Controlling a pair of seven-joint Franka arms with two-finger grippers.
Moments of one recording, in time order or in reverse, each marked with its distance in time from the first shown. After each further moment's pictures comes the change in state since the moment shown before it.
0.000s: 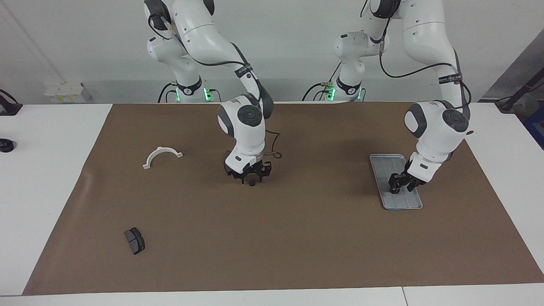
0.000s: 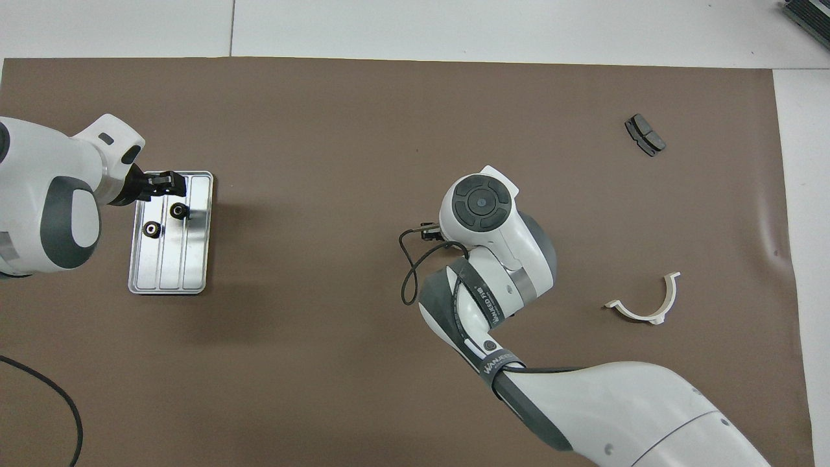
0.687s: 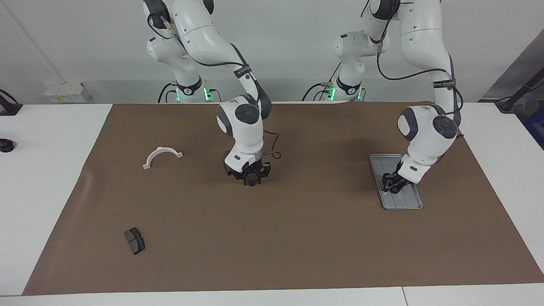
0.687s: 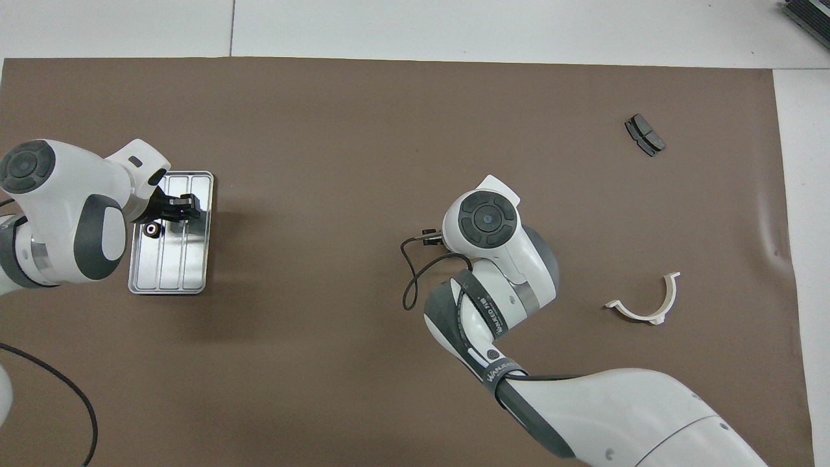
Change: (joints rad) left arm -0.001 -0.006 -0.006 -0.058 0.003 0.003 0.006; right arm -0.001 -0.007 -0.001 -0.048 0.000 0.096 0.000
